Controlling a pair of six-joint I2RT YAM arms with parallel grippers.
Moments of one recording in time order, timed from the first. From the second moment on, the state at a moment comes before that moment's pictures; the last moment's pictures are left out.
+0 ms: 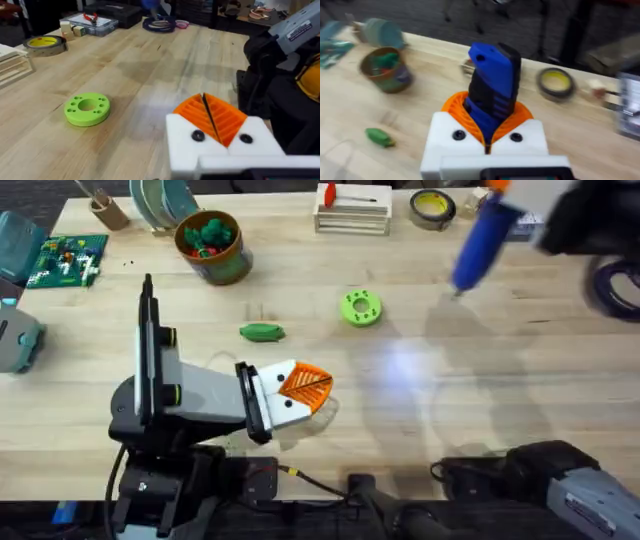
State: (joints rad) left arm -0.07 0.01 0.01 -0.13 1.19 0.02; right arm 0.14 0.86 0.94 -0.37 -0.25 0.01
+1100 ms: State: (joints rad) left arm -0.07 0.01 0.01 -0.13 1.19 0.02; right arm 0.80 0.97 0.76 0.35 -0.43 0.05
